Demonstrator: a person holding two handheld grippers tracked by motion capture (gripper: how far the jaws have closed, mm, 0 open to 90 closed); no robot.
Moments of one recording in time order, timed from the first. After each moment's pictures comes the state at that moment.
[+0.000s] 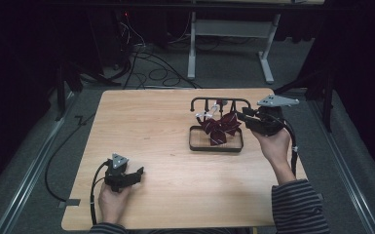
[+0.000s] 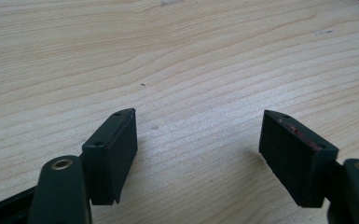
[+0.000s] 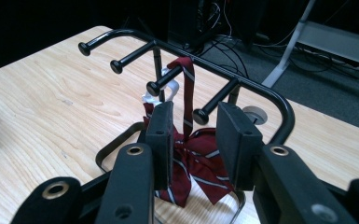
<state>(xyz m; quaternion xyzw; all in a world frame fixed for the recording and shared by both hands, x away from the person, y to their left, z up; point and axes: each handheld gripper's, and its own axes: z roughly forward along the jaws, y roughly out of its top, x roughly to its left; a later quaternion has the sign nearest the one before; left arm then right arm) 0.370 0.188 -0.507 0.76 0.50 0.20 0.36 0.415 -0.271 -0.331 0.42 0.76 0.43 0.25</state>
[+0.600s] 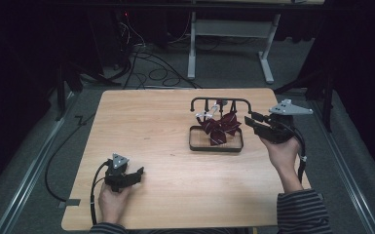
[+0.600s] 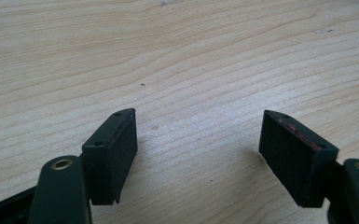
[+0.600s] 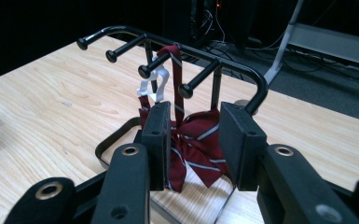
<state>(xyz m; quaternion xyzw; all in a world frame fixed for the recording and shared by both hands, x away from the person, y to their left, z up) 0.370 0.188 -0.507 0.77 0.50 0.20 0.36 0.392 -0.291 -0.337 0.43 0.74 0.45 0.26</state>
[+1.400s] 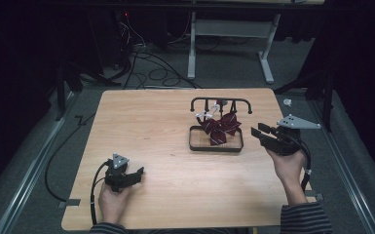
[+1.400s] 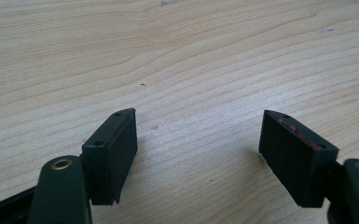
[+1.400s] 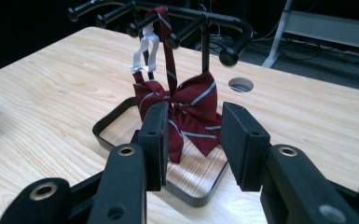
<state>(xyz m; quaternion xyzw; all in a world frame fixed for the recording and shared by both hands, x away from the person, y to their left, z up) 0.370 0.187 -0.508 0.77 0.49 0.20 0.36 0.368 -0.310 -0.364 0.46 0.72 0.45 0.25</state>
